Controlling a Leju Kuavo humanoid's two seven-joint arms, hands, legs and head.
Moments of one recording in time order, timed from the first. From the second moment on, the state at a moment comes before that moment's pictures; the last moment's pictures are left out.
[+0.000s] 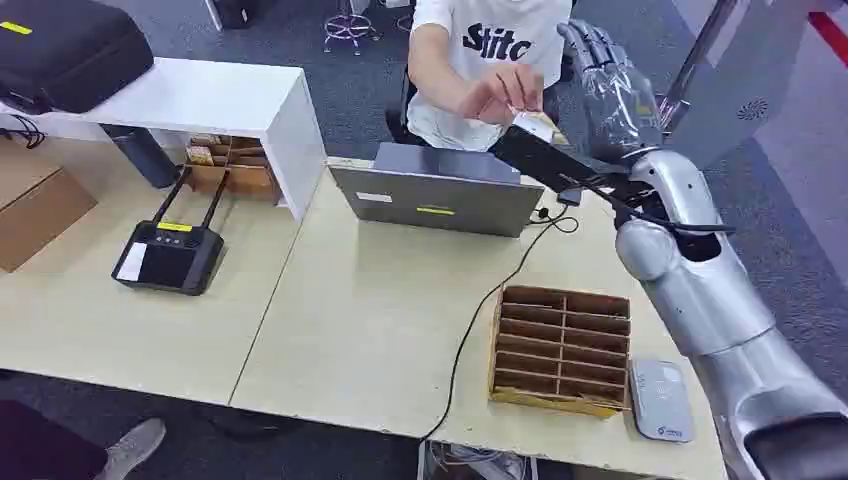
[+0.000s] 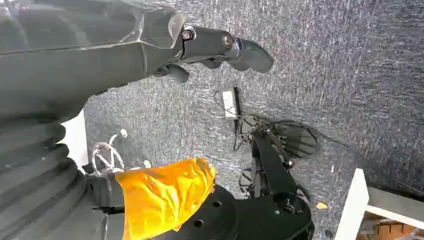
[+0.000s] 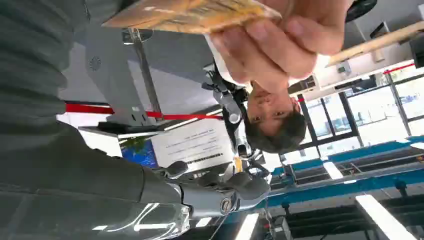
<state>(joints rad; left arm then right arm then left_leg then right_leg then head) 0.18 -0.31 0.83 -0.84 -0.49 -0.24 0.22 -0.94 -0.18 0.59 -1.20 0.82 -0.17 0.03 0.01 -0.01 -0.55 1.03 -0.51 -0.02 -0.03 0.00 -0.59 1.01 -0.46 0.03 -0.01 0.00</state>
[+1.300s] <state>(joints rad) 0.16 -0.33 0.95 -0.83 -0.59 -0.30 0.21 -0.82 -0.14 0.53 -1.17 0.70 -0.26 -0.06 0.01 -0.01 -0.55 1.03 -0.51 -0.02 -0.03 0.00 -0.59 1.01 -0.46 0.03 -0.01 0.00</state>
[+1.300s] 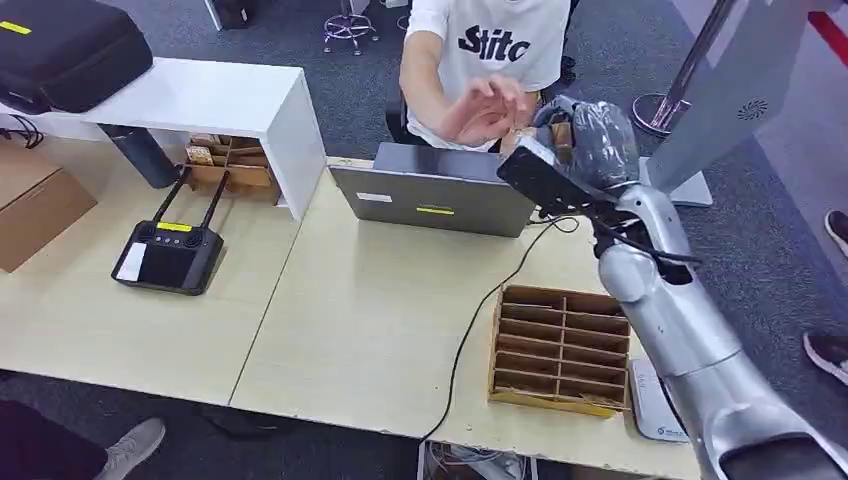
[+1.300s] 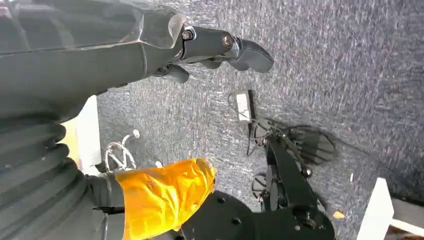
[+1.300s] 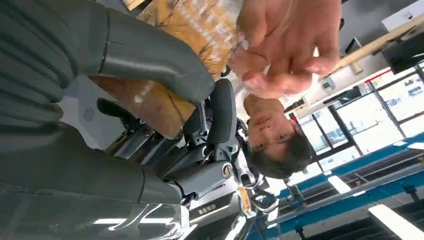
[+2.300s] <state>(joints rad) 0.32 -0.35 0.71 -1.02 -0.23 -0.12 0.38 -0.38 -0.32 0.11 -1.38 0.63 -0.37 -0.13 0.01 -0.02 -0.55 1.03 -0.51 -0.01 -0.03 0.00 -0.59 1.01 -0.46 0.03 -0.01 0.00</state>
